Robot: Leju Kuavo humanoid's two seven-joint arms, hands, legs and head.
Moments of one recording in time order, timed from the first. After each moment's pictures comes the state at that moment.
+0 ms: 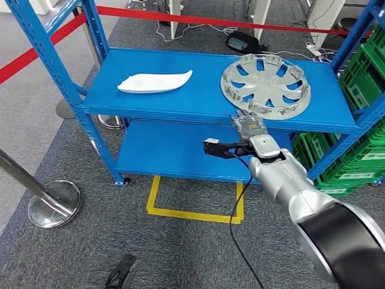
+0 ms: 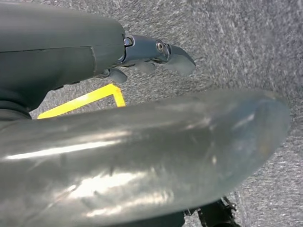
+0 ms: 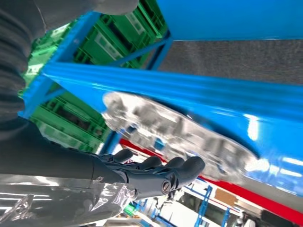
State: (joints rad) left arm -0.19 -0.18 0.44 -0.21 -0.88 -0.01 -0.05; right arm -0.96 0.01 0.53 -0.29 1.21 -0.10 0.03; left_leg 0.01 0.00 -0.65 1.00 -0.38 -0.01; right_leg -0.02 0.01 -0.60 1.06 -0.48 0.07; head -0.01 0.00
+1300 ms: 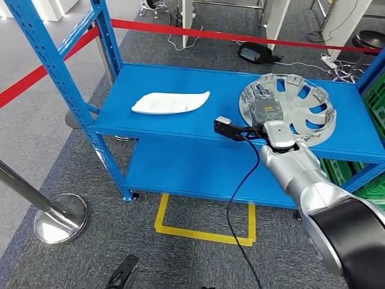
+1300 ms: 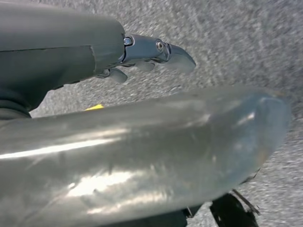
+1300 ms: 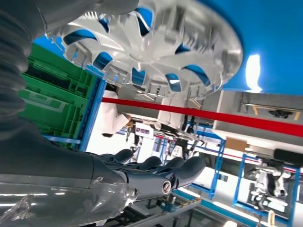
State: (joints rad) left arm -0.19 -0.18 0.44 -0.21 -0.92 -0.01 -0.04; right arm -1.02 -0.03 0.46 -0.32 1.22 -0.25 0.05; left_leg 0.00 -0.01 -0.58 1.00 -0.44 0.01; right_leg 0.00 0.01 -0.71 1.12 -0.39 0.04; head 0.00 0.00
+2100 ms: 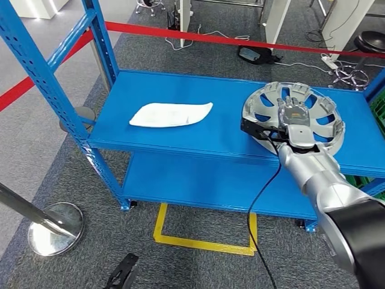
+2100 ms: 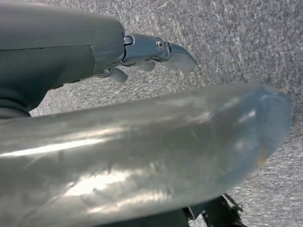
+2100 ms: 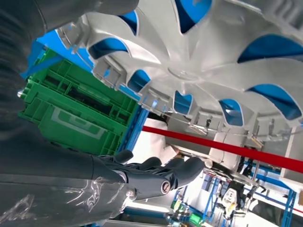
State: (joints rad) left arm -0.19 -0.18 0.46 -0.21 -0.94 -0.02 -0.04; right arm -1.00 -0.12 0.39 -0.29 1.23 -0.13 0.20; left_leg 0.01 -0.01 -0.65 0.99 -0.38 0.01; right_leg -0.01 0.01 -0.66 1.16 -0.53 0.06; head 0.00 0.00
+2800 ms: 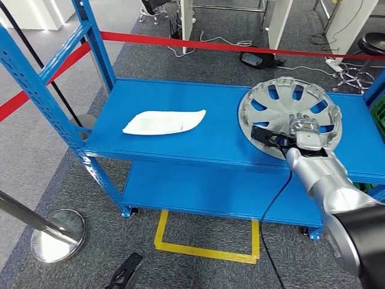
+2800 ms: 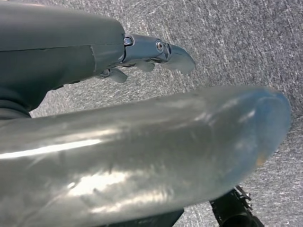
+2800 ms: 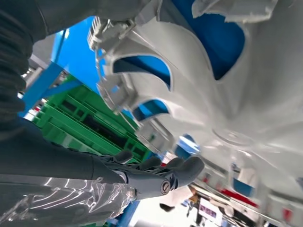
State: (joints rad) left arm -0.21 -0.18 0.47 -0.21 -0.99 -0.04 -0.02; right arm -0.98 -0.15 0.33 -0.27 1.22 0.09 0.28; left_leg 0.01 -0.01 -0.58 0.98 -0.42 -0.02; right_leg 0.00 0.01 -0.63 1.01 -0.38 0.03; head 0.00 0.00
